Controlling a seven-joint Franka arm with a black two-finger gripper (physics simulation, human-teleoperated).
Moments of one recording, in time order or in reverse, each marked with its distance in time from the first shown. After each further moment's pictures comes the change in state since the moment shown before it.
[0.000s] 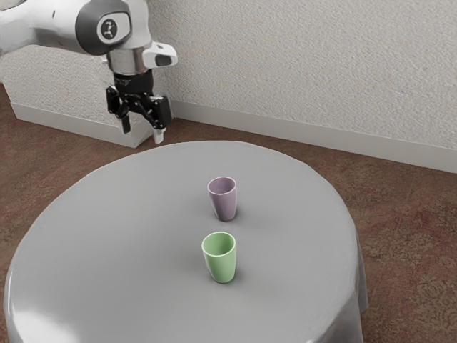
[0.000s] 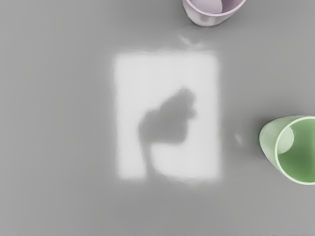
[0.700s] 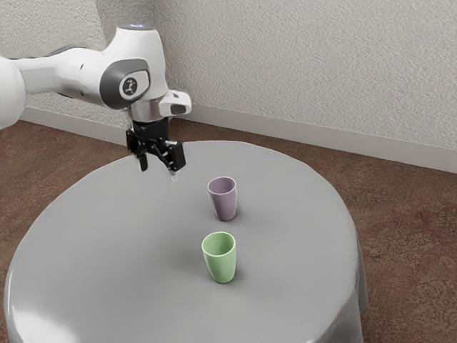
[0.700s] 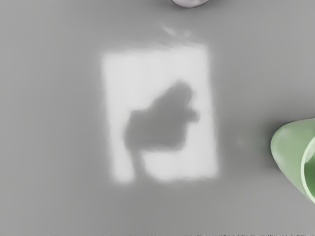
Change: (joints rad) arm 0.006 0.019 -0.023 -0.231 -0.014 0.252 0.051
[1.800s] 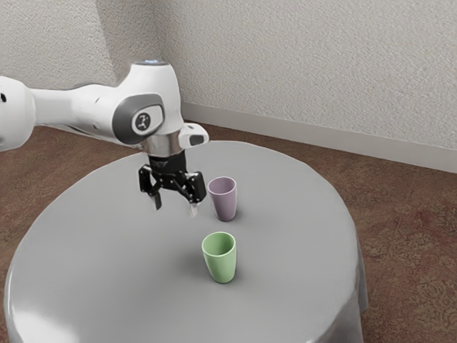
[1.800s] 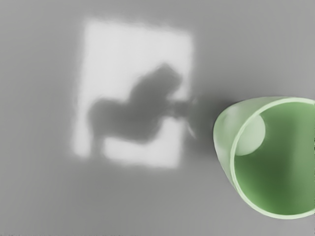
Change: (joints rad) arm 0.001 -0.025 -0.091 -0.165 -0.087 0.100 -0.277
